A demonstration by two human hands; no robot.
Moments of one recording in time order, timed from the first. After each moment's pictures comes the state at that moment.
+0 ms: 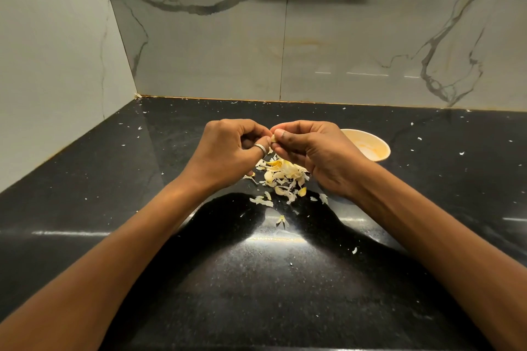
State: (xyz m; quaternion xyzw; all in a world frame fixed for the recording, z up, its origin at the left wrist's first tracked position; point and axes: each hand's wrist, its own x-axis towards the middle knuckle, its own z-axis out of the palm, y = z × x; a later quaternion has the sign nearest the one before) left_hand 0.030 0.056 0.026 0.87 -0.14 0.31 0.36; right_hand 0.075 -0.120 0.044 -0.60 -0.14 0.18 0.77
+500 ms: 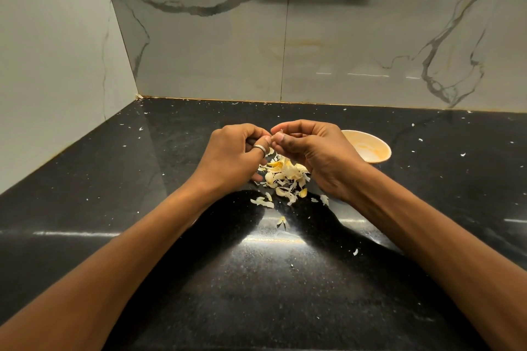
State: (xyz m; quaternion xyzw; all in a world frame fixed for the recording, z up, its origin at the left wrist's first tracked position) left_hand 0.031 0.046 0.023 0.85 -0.06 0.23 0.47; right_hand 0.078 -0.116 0.036 -0.61 -0.16 0.14 0.76
